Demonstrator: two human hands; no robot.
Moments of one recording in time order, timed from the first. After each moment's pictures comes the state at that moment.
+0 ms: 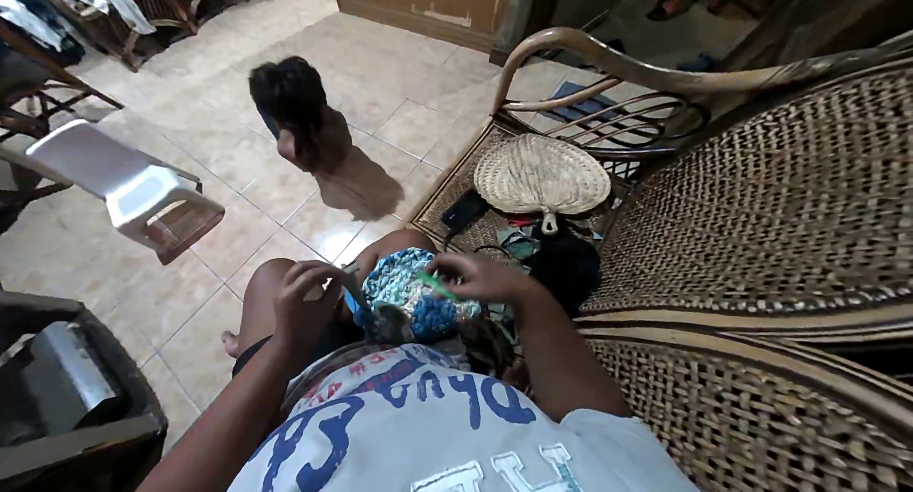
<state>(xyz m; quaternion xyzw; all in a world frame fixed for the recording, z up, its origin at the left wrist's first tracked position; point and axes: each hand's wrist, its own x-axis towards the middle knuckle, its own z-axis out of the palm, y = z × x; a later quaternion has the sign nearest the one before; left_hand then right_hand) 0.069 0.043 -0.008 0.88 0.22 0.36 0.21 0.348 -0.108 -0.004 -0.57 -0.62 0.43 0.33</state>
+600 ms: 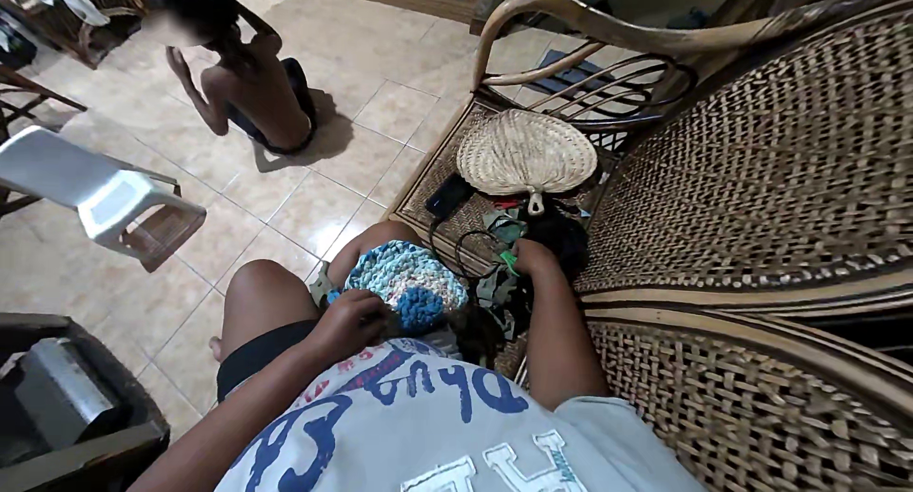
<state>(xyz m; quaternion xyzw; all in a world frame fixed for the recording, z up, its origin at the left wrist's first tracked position) 0.102 0.024 -0.054 0.94 0.10 0.04 0.32 0.469 -0.151 -0.156 -0.89 -0.28 0.34 0.08</state>
